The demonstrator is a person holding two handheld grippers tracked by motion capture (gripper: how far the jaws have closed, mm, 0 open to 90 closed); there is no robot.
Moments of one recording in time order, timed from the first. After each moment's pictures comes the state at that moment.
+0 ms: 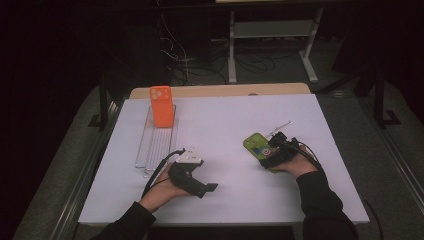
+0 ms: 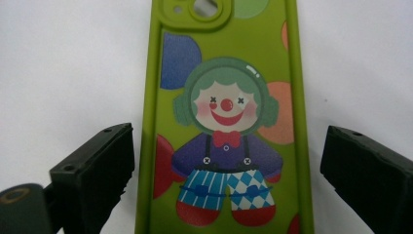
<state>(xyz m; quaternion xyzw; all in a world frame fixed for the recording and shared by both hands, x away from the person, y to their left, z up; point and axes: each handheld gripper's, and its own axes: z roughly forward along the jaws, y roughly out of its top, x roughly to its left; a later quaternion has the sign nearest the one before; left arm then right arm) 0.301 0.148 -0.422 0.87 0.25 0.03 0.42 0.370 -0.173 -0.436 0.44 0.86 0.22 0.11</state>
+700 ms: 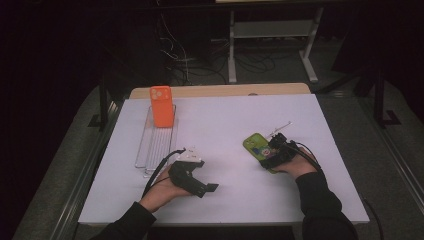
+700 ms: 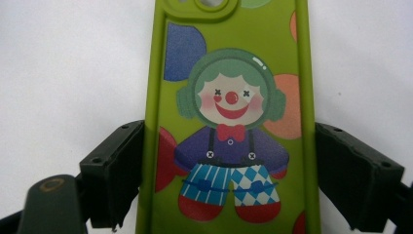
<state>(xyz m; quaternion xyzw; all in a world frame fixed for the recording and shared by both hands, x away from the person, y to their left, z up) 0.303 0.148 -0.422 0.87 0.25 0.02 0.42 0.369 -0.174 -0.438 0.44 0.86 0.22 0.09</state>
